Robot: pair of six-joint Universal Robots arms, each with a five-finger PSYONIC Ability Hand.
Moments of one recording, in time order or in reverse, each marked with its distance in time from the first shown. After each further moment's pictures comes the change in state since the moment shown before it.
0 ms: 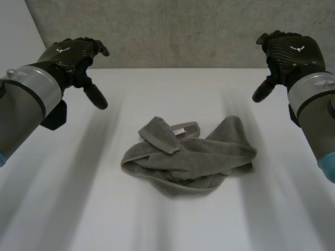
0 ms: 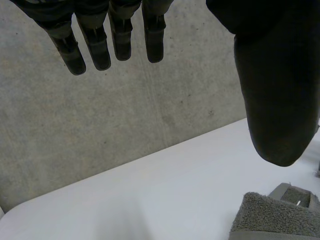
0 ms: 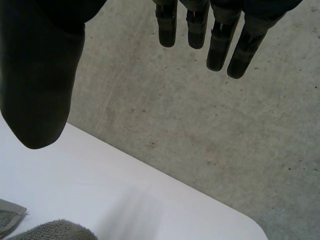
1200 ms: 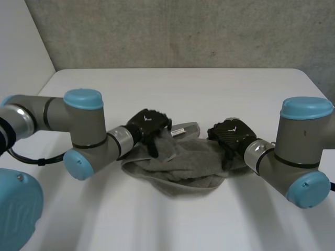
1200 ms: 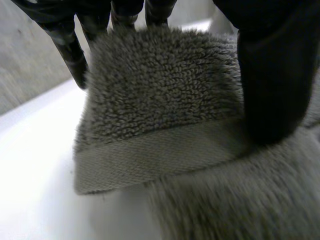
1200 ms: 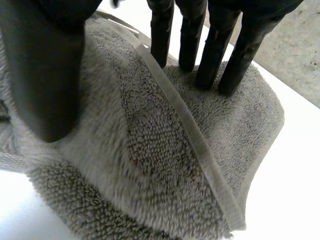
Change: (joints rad) left arm -0.060 -0.725 0.260 0.201 0.405 0.311; right arm -0.026 0.393 0.090 -0.031 -0.372 -0.283; left_hand 0.205 0.216 0.209 0.197 0.223; right_hand 0.267 0.262 0.249 0.239 0.264
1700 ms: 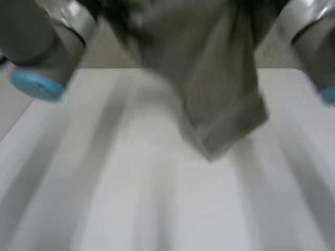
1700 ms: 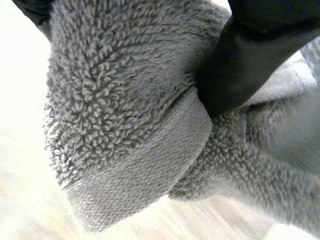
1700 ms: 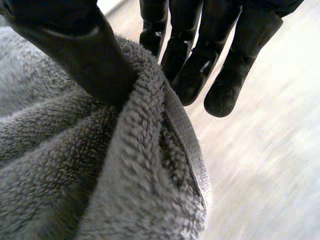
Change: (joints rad) left arm 0.027 0.332 0.360 0.082 -0.252 0.022; right arm -0.003 -0.220 -0.561 -0.149 -0.016 0.147; left_hand 0.802 0.848 0.843 0.896 0.804; right_hand 0.800 0.795 0.817 0.836 0.807
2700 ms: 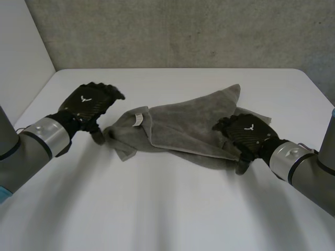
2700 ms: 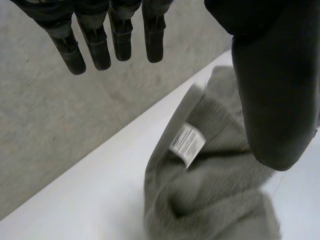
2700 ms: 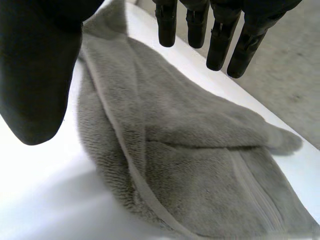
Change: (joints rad) left arm 0.227 0.330 -1.033 0.141 0.324 -0.014; right arm -0.124 -0.069 0.822 0.116 -0.162 -0.191; left_hand -1.007 -1.059 -1.052 -1.093 -1.029; right_hand -1.067 -1.058 -1.068 -1.078 -1.071
